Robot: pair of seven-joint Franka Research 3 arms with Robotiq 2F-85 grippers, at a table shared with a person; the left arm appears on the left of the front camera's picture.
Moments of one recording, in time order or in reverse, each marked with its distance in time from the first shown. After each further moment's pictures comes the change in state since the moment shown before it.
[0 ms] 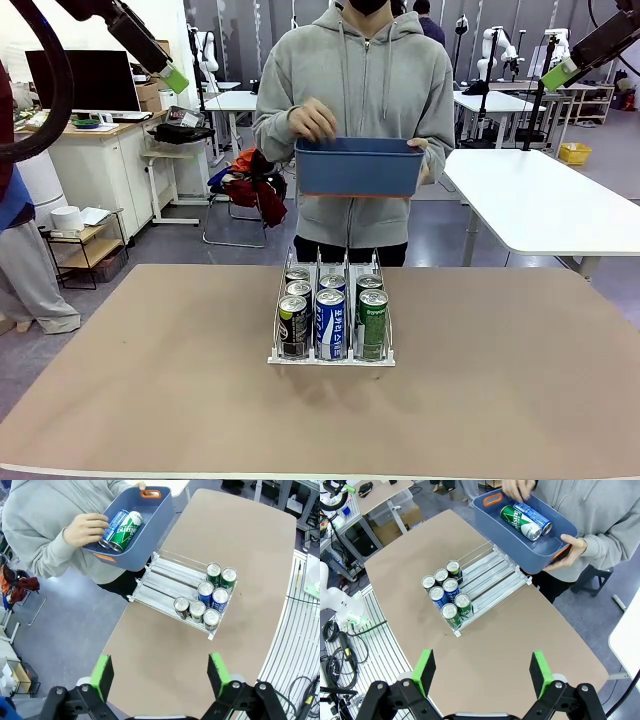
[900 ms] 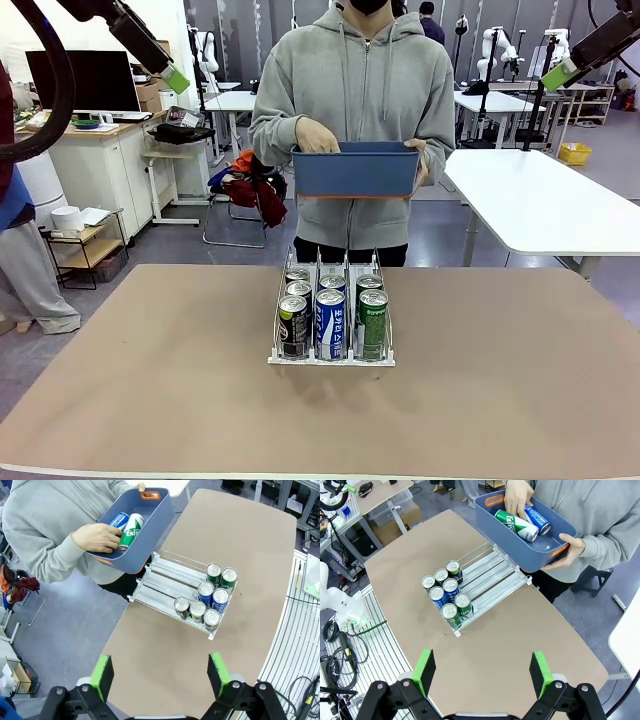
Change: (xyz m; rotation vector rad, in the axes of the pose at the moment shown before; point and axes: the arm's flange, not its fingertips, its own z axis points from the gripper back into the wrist) left arm 0.001 0.001 0.000 0.000 0.000 0.000; right arm 0.000 0.000 0.000 0.000 0.000 0.000
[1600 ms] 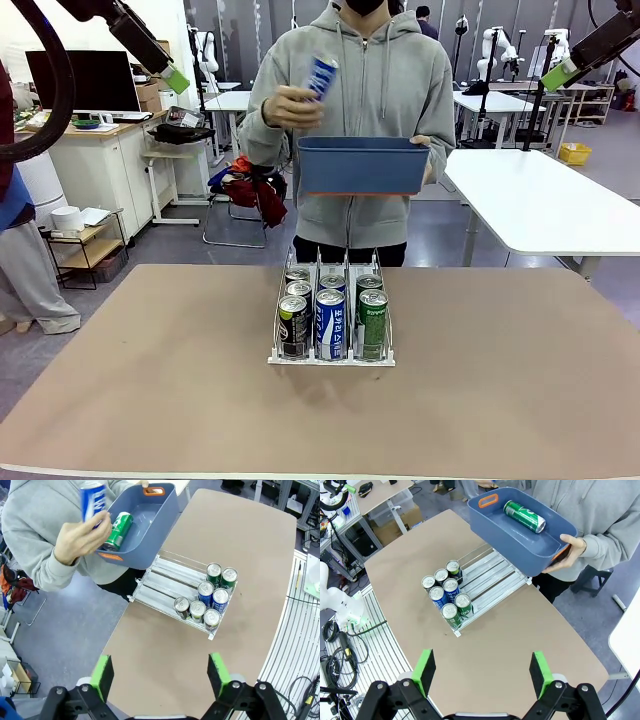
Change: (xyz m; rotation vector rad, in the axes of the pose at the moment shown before) left arm 0.000 0.000 0.000 0.000 0.000 0.000; right arm 0.000 0.000 0.000 0.000 0.000 0.000
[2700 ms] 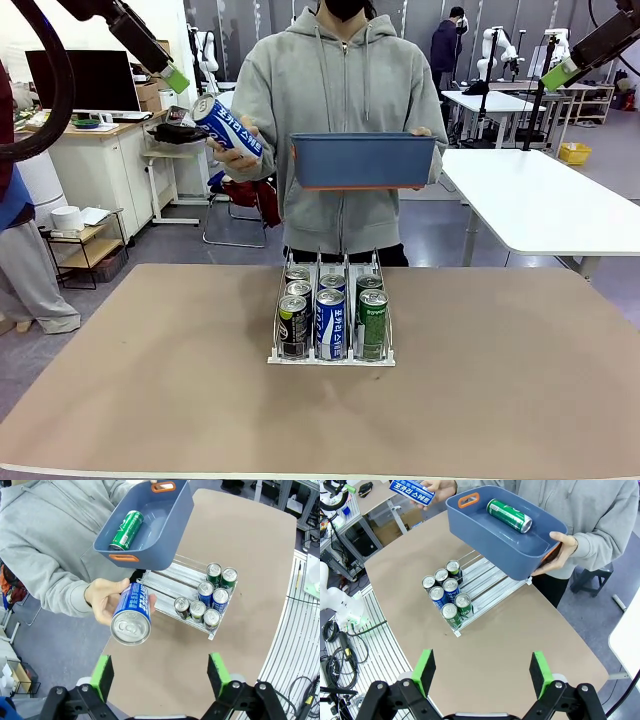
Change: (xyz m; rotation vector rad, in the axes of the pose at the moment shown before) left arm 0.000 0.000 0.000 0.000 0.000 0.000; right arm 0.000 0.000 0.000 0.000 0.000 0.000
